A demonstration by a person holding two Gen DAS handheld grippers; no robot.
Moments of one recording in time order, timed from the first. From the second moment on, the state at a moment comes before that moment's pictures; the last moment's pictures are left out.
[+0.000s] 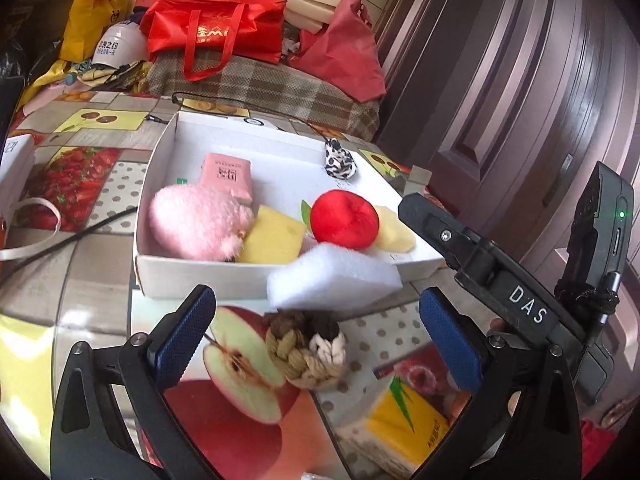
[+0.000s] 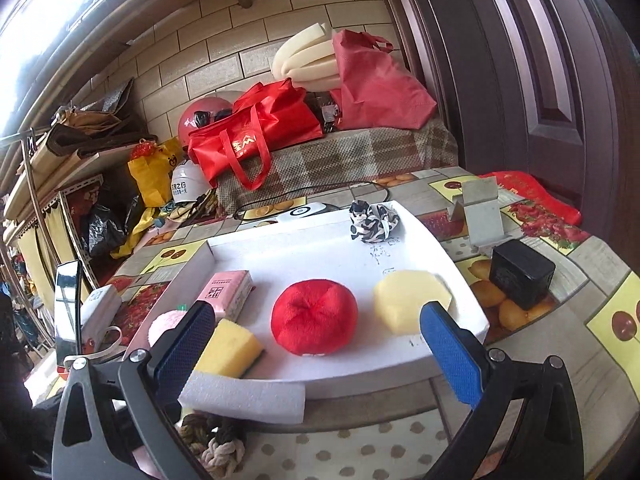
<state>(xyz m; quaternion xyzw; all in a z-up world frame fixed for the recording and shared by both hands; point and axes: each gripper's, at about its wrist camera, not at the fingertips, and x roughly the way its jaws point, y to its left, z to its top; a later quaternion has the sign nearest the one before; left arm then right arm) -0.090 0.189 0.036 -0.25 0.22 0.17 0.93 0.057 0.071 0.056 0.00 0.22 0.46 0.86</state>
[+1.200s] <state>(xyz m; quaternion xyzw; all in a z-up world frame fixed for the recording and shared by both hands) -0.179 0.144 0.054 -0.14 0.19 0.20 0.95 0.066 -0.145 0.147 0.27 0.03 0.41 0.87</state>
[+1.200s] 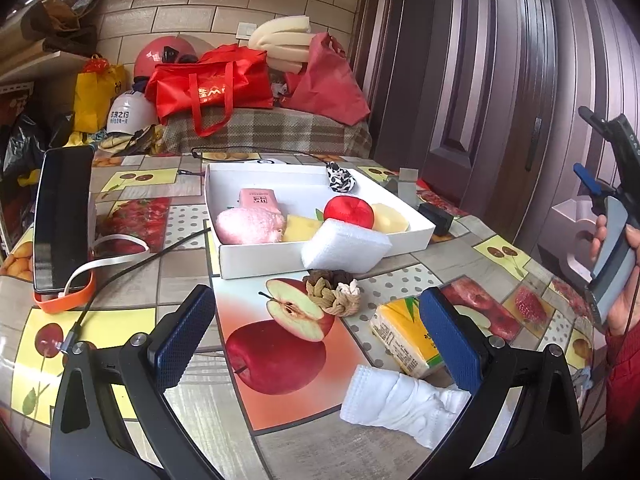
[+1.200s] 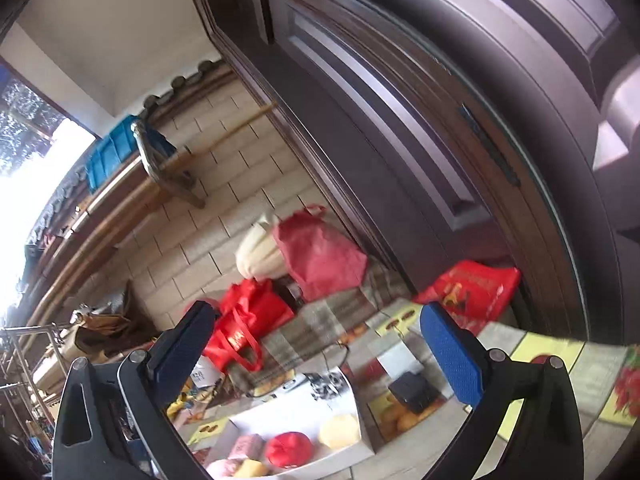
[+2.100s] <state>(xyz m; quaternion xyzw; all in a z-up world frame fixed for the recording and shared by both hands) -0.174 0.121 0.036 -0.08 0.33 0.12 0.93 -0.020 -0.143 0.026 -0.17 0.28 0.57 0.76</state>
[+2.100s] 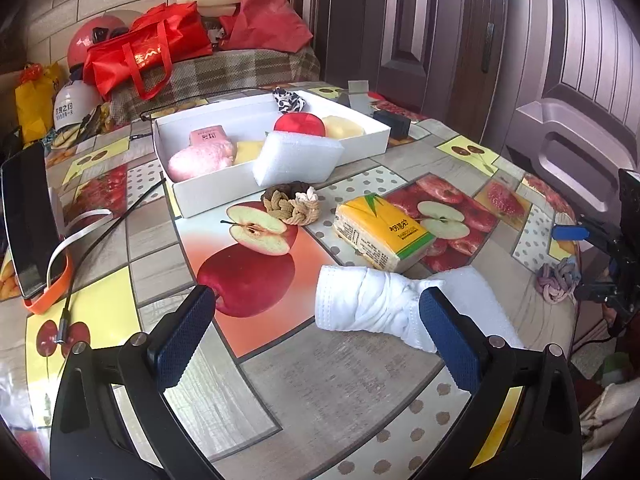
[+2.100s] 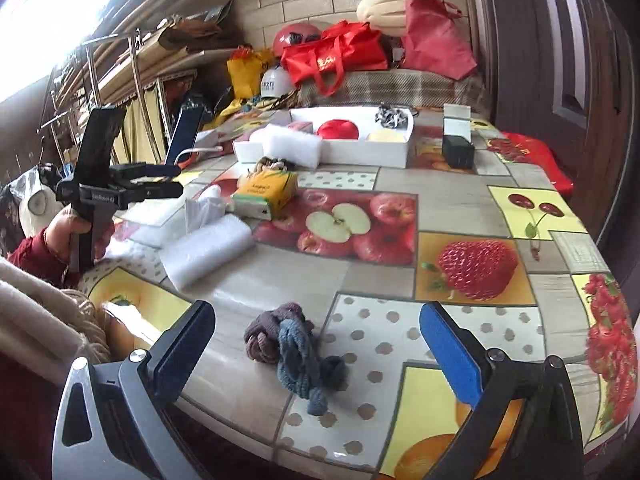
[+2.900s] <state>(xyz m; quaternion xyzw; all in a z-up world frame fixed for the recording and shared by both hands) -0.128 0.145 0.012 -0.33 0.37 0.02 0.87 -0.005 -0.133 0.006 -0.19 0.29 0.51 0.78</state>
